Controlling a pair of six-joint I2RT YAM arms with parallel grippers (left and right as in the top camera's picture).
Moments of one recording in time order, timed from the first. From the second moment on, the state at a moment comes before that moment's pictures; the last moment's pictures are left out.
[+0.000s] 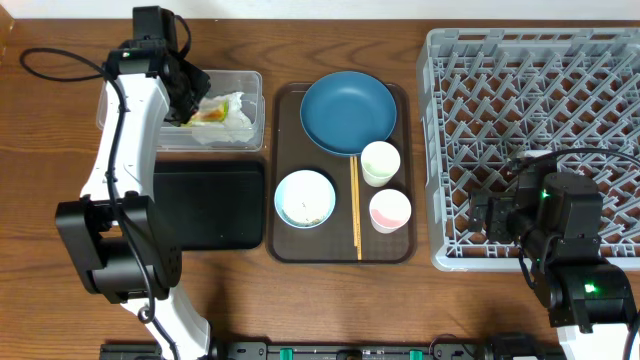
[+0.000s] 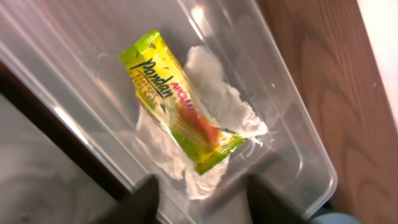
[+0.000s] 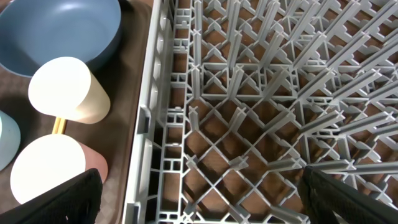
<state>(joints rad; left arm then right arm) 0.07 1.93 1.72 -0.95 -0.01 -0.94 0.06 0.83 0.82 -0.76 -0.01 0.04</state>
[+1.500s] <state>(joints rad) -0.54 1.72 1.26 -0.80 0.07 -0.40 0.06 0.83 0.82 -0.74 -0.01 0.04</state>
